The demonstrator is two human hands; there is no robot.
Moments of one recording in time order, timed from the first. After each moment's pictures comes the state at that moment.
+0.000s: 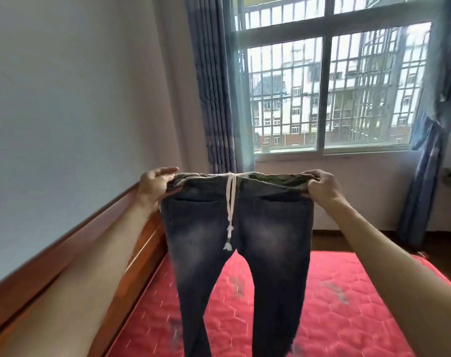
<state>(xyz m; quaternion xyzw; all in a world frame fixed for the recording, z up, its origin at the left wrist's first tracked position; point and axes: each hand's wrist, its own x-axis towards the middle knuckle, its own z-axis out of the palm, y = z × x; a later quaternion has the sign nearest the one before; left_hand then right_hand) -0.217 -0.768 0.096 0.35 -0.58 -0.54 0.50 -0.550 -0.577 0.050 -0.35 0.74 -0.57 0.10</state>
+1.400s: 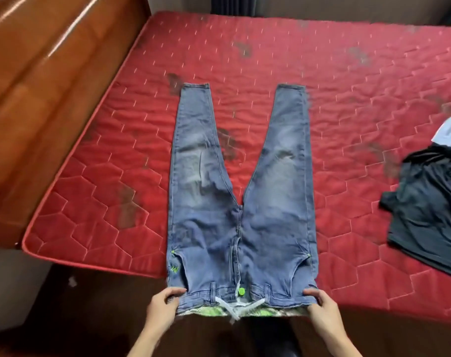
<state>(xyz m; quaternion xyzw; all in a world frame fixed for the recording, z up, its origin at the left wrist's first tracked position) 0.220 -0.283 -0.744 0.68 -0.51 -0.52 0.04 -0.113 -0.078 -0.729 -0.04 0.87 -0.29 0.40</state>
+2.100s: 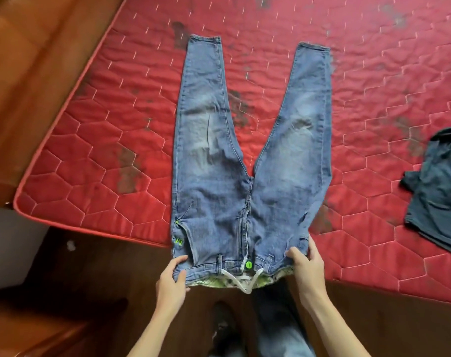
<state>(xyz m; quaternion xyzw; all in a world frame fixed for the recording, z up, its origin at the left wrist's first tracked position) 0.211 -0.256 -0.743 0.68 -0.51 -0.51 0.10 -0.056 -0.168 -0.662 -0.02 0.77 -0.51 0.38</state>
